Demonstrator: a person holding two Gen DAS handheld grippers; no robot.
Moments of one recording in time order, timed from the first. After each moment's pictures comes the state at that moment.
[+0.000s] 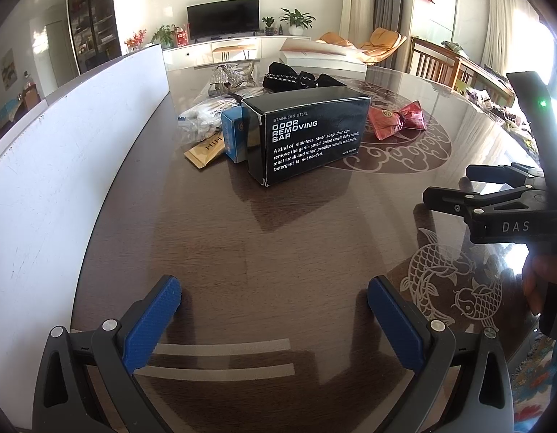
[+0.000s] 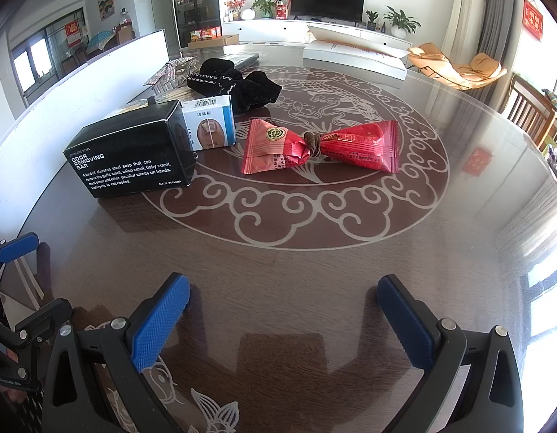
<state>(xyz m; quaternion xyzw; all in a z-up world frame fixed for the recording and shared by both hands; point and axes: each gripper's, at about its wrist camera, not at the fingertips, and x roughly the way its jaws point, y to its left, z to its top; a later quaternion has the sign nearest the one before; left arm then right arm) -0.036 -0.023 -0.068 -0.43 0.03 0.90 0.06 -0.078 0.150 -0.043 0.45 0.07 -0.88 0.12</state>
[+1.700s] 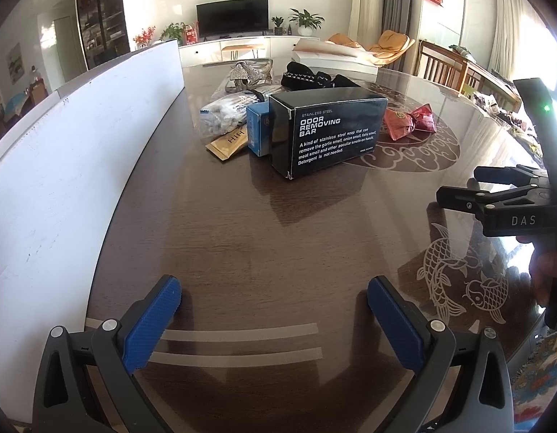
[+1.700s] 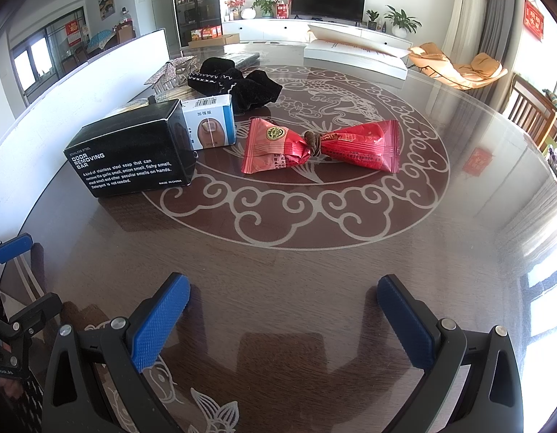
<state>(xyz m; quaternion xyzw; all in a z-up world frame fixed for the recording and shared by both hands) -0.027 -0.038 -0.070 -0.42 0.02 0.90 0.05 -0.081 0.150 -0.042 0.46 0.07 -0.87 0.13</state>
